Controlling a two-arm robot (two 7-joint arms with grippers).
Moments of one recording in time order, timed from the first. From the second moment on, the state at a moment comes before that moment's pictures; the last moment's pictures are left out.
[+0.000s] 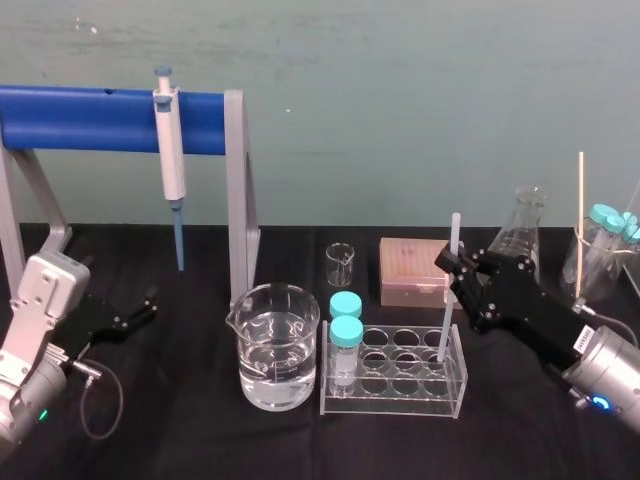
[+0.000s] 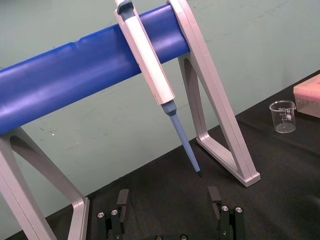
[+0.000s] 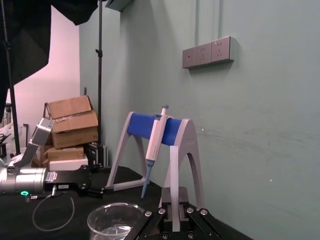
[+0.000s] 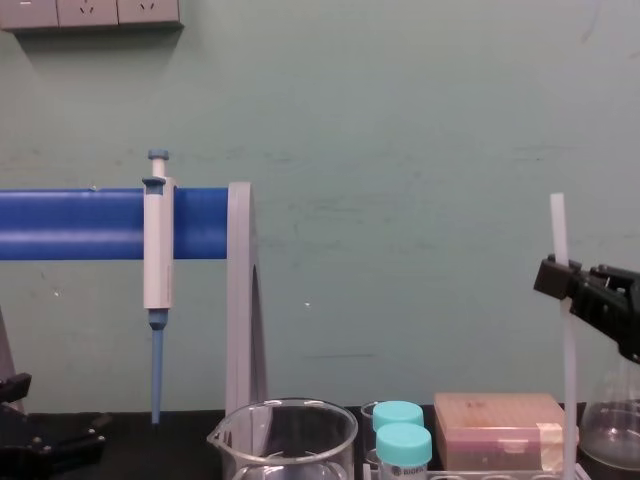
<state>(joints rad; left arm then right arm) -0.20 0.60 0.45 -1.41 -0.25 -0.12 0.03 0.20 0.50 -0.29 -1.42 0.64 -0.34 0.74</state>
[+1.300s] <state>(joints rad) -0.20 0.60 0.45 -1.41 -0.25 -0.12 0.03 0.23 0.44 -0.33 -1.26 0.59 -0.37 0.75</state>
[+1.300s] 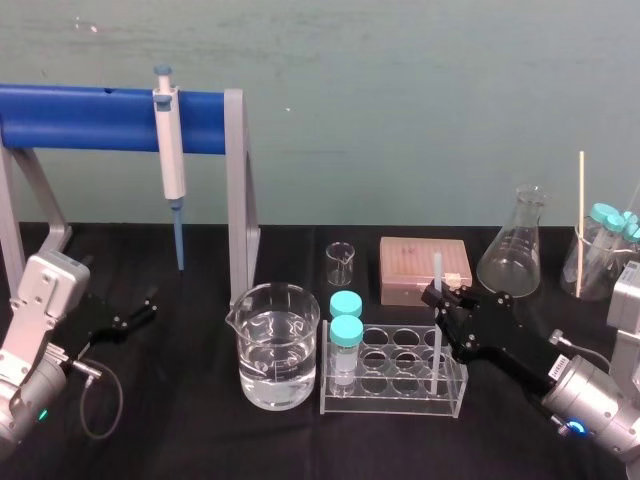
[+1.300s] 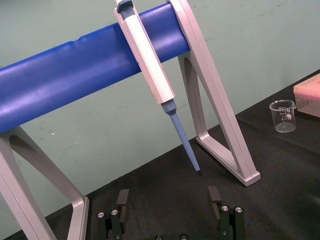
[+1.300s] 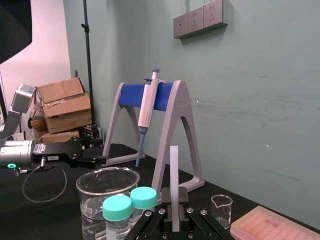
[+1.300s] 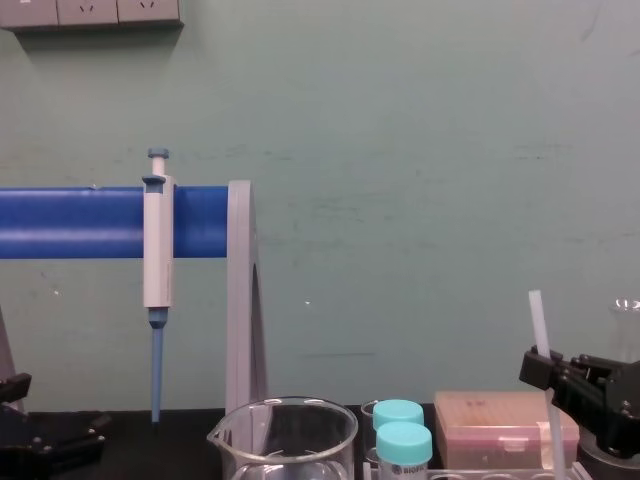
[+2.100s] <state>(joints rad) -0.20 0.60 0.45 -1.41 -0.25 -0.12 0.03 0.22 0.44 -0.33 -1.26 0.58 -0.35 0.74</state>
